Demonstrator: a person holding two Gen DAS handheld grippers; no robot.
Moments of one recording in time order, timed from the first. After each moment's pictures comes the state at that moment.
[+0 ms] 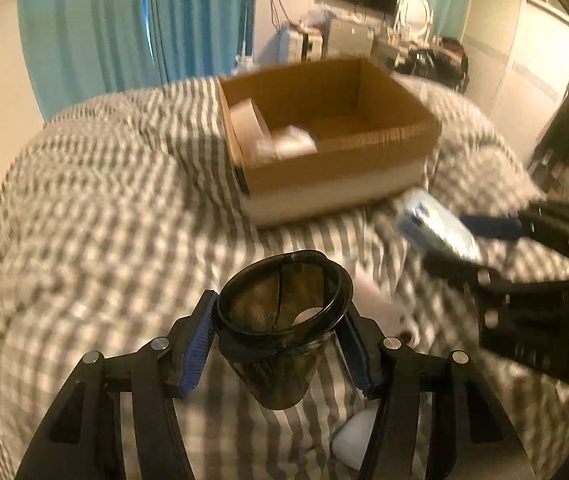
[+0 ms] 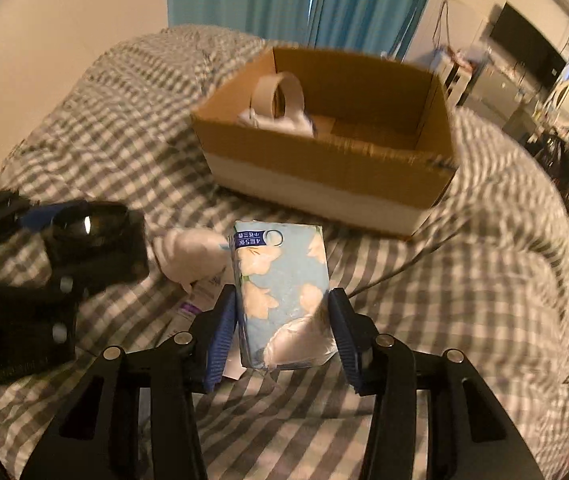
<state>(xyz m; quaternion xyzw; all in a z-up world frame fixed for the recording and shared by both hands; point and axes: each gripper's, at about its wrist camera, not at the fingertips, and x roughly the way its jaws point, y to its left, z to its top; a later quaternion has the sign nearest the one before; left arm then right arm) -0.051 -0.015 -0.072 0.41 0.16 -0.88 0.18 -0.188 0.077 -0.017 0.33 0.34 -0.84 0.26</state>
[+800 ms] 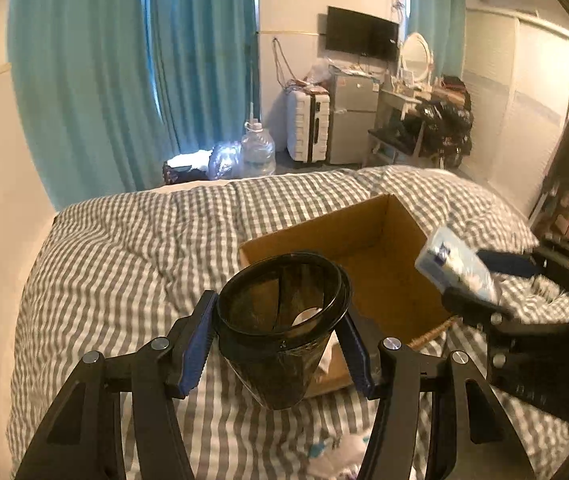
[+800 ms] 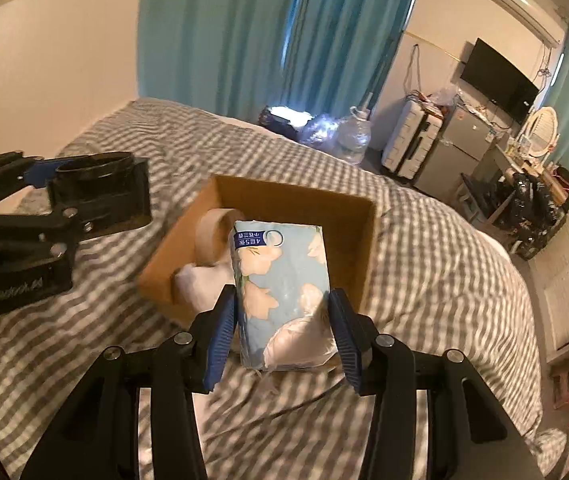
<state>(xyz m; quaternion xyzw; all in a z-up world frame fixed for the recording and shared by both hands) -0.151 -0.095 0.021 0.34 0.11 -0.91 0.20 -0.266 0.024 0.081 0.27 0.33 -0.88 0.24</state>
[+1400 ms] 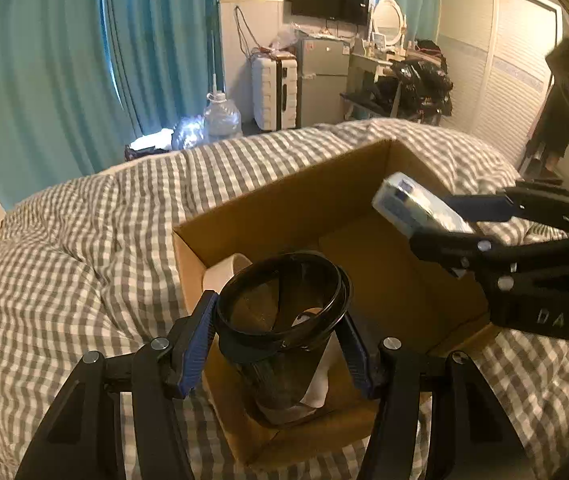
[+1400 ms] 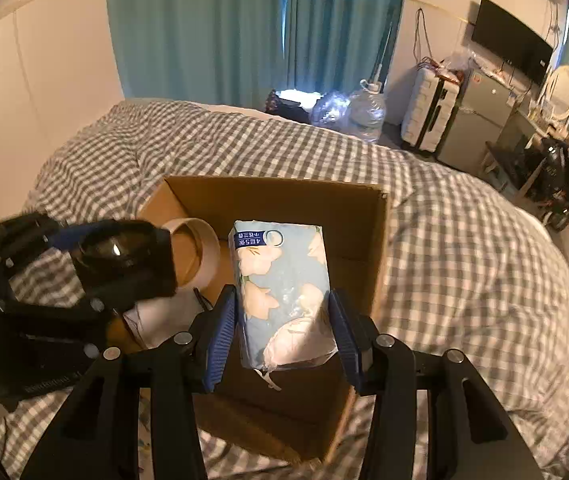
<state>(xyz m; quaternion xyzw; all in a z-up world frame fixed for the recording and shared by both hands) -0.226 -0.101 -0.053 0.39 0.11 -0.90 0.14 -0.366 0.022 0.054 0.33 0.26 -0.86 0.28</state>
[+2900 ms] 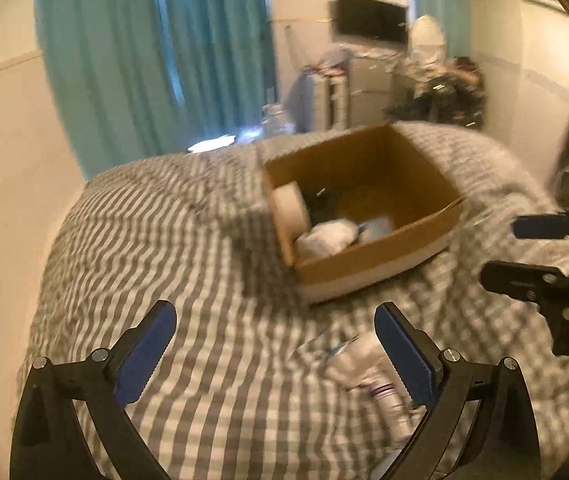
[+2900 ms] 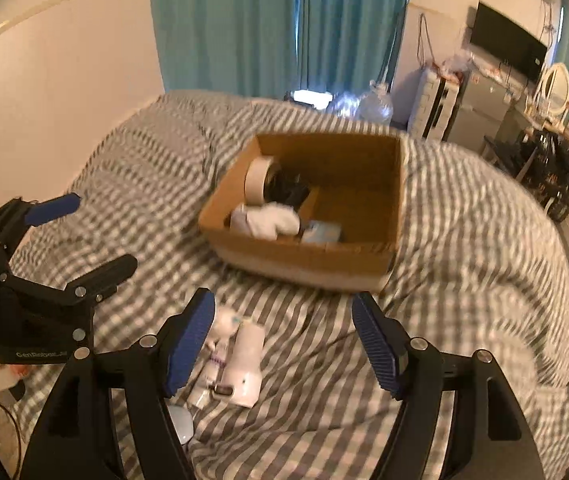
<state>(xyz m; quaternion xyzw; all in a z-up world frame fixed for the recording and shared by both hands) -0.063 -0.030 -0.034 0.37 0.10 -0.89 0.26 -0.200 0.074 0.038 0.35 0.25 -0.86 0.28</state>
